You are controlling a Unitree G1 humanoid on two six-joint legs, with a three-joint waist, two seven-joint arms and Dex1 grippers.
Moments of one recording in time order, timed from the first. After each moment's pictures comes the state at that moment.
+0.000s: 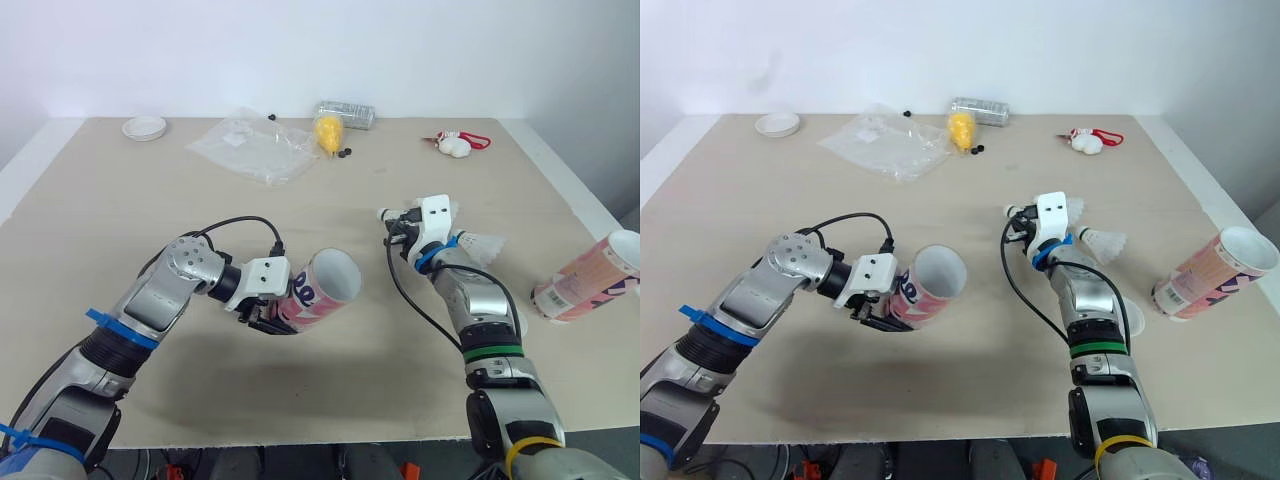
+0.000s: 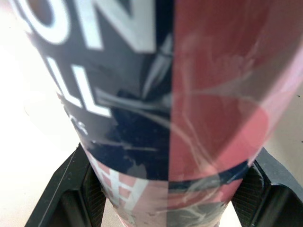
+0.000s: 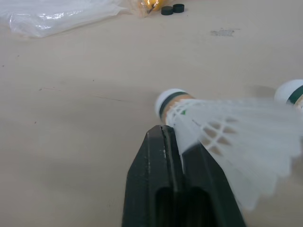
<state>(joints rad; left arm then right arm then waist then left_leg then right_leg) -0.65 0.64 -0.40 -0.01 -0.10 0.31 -1.35 -0.69 -0.31 -0.09 0.50 0.21 0.29 0.37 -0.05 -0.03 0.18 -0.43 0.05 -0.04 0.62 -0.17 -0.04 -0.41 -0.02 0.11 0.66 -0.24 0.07</state>
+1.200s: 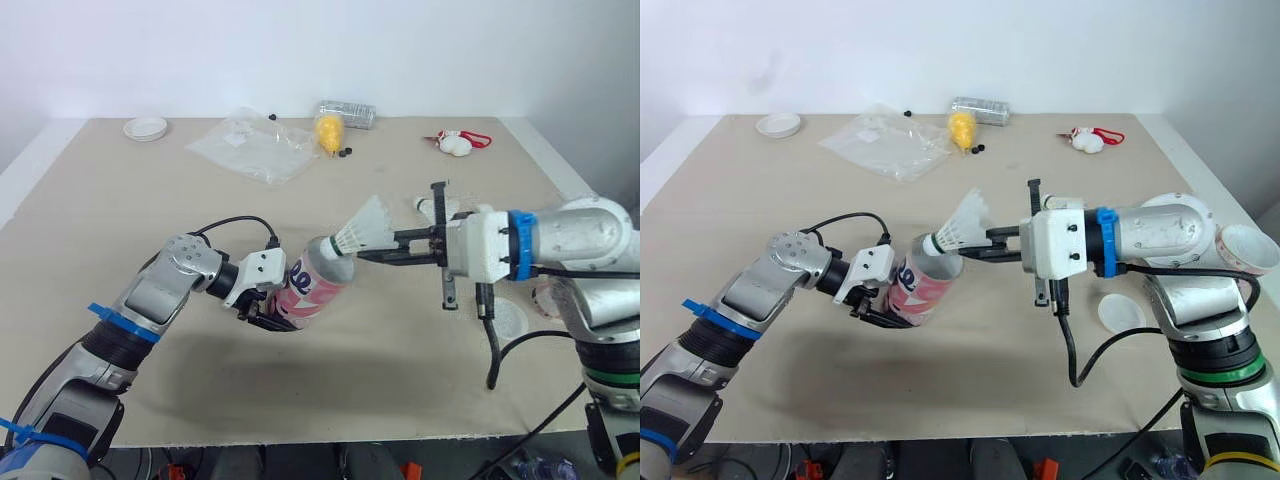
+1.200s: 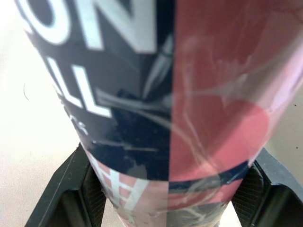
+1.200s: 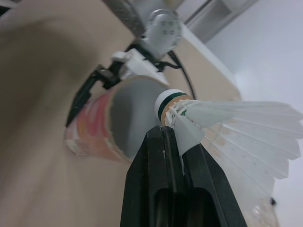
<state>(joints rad) -0.68 0.63 -0.39 0.06 -0.15 0.37 -1.36 -0.64 -0.84 0.08 -0.32 0.36 0.01 1.24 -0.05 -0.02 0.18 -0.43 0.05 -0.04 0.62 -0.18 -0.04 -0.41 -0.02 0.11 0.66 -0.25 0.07</state>
